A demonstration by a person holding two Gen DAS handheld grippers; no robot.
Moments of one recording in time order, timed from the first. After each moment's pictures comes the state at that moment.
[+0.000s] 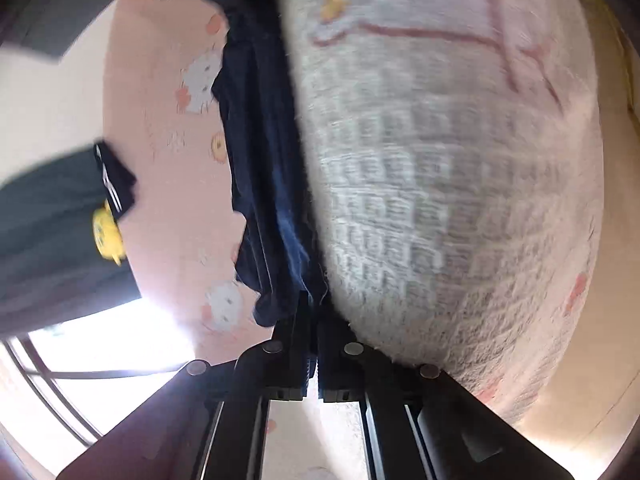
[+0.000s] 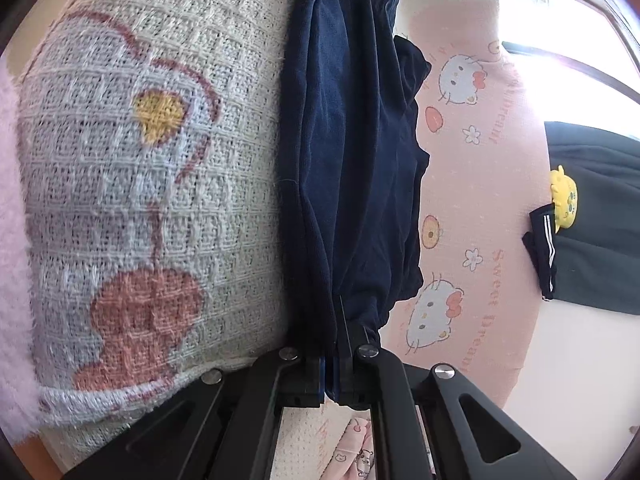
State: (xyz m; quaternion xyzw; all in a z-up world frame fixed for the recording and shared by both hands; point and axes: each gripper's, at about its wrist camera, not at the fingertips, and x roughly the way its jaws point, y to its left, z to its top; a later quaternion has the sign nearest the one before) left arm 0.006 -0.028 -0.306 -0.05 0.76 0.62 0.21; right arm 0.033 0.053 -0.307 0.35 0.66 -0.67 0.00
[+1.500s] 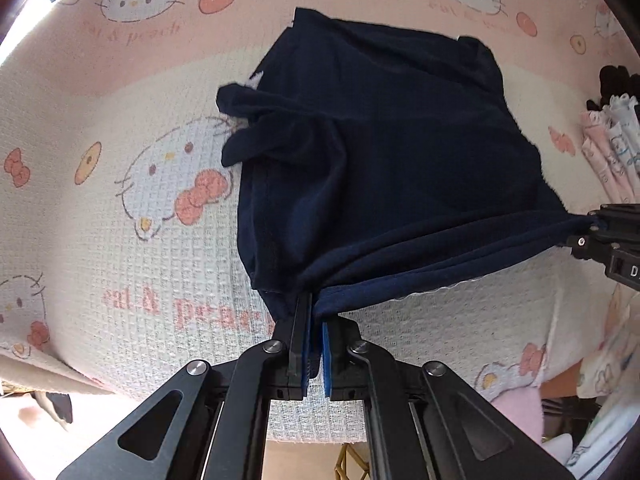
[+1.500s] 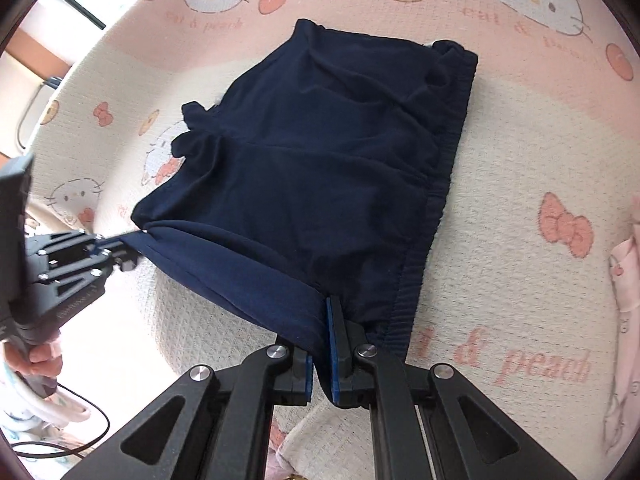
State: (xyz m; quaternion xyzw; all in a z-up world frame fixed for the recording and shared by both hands) left arm -0.150 -0.026 -0.199 -0.57 0.21 0.76 0.23; right arm -0.056 0.197 -0.220 0.59 -0.13 -0.79 0.13
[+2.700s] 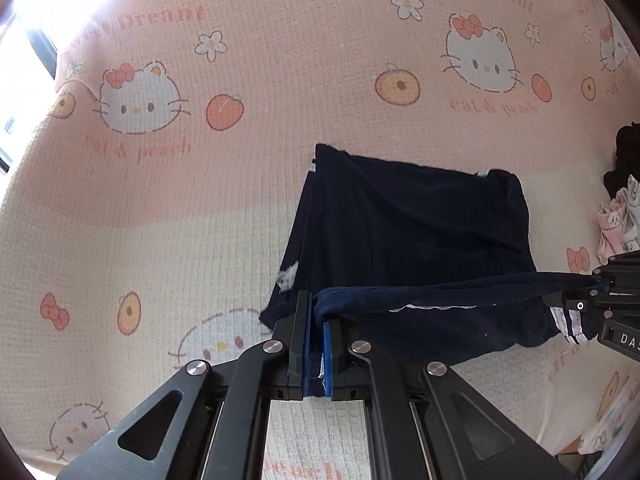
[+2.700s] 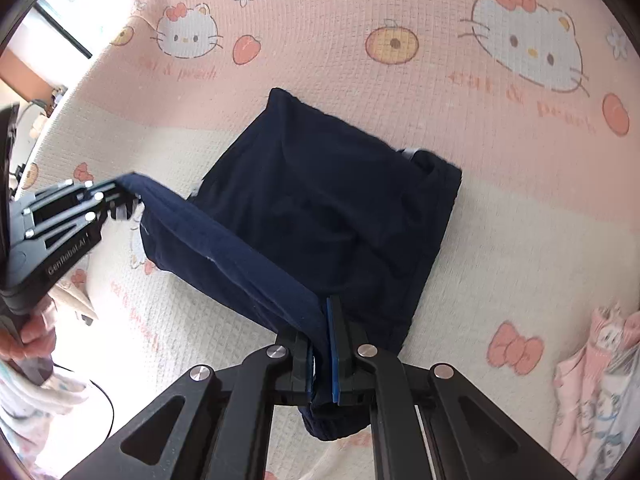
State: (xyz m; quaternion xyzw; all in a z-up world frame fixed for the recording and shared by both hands) left arm -0.249 0.047 -0.129 -0.47 0.25 0.81 0.24; right arm -0.145 0.221 -0.167 0.58 -0.12 -0.80 0.10
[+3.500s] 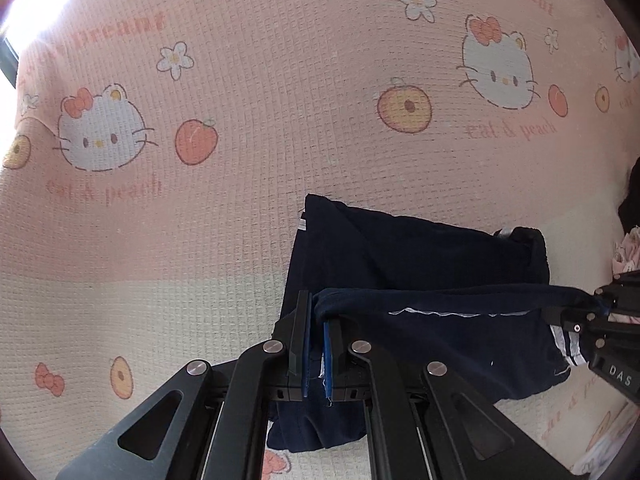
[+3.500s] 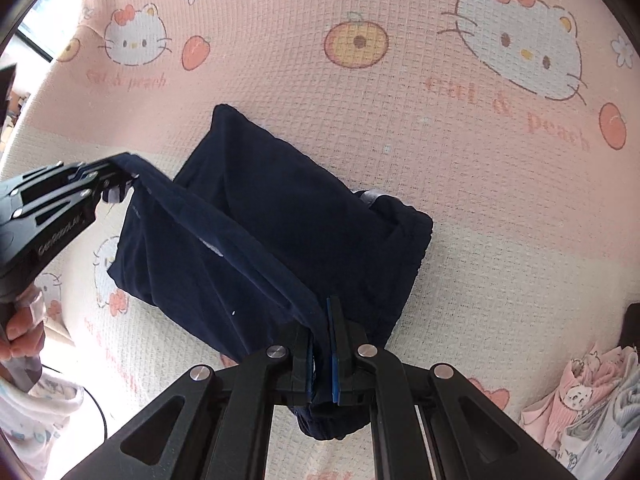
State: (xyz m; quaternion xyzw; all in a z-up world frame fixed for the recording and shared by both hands) left arm -0.317 0.101 -0.147 -0.49 0.26 0.79 0.25; right arm -0.207 0.236 -0.177 0.62 -0.12 -0.78 0.05
